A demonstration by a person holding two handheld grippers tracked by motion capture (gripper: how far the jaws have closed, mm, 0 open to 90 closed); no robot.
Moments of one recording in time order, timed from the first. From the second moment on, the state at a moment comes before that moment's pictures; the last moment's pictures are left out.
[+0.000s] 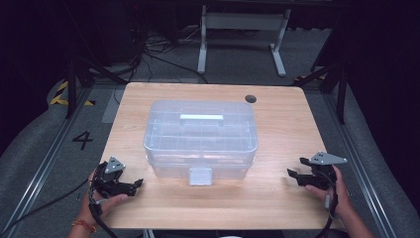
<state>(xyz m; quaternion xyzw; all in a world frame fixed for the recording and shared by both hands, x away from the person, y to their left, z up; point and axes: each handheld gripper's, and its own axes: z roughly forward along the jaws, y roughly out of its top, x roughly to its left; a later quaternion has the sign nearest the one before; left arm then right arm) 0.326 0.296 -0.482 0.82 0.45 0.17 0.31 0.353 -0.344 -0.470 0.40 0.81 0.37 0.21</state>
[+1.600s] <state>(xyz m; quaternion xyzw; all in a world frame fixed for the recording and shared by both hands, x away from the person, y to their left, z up) 0.326 0.296 -0.483 0.82 0.45 0.17 0.31 0.371 -0.302 -0.364 0.30 0.81 0.45 0.24</state>
